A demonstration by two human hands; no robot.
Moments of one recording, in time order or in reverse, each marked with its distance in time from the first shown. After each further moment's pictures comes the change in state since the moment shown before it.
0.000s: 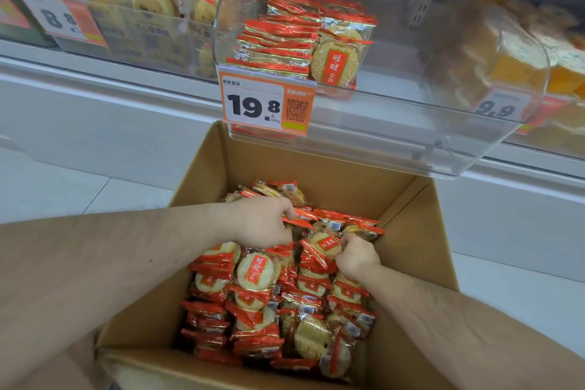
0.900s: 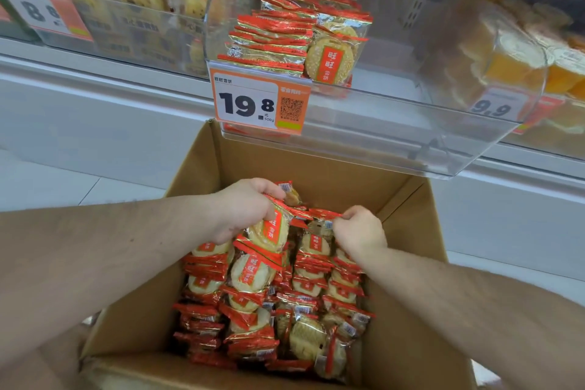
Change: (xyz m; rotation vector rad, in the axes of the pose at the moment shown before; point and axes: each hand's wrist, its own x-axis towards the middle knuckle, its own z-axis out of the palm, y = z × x) left_hand 0.013 -0.012 0.001 -0.879 0.168 -0.141; right_hand -0.031 -0.035 -0.051 0.272 0.231 0.061
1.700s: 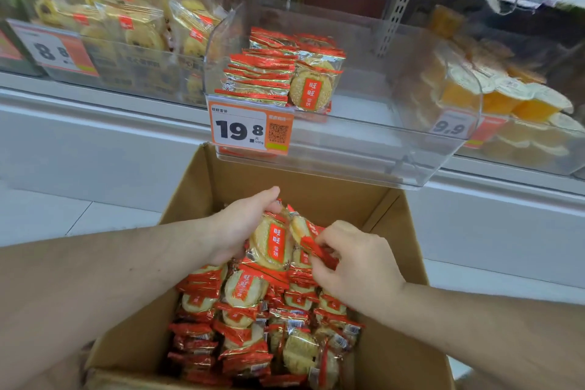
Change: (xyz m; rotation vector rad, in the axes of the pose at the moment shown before) left_hand -0.022 0.003 0.008 -0.243 -0.155 -0.030; right_hand -0.095 -0.002 -0.059 -0.183 0.265 -1.007
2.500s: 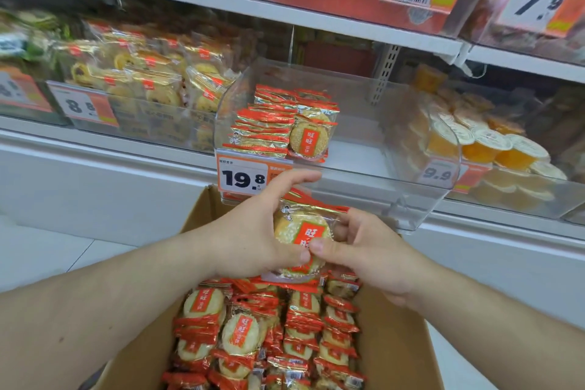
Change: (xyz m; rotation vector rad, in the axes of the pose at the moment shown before) left_hand -0.084 0.066 0.007 0.513 -0.050 0.859; right_hand 0.060 -0.031 -0.089 1.097 -0.354 0.513
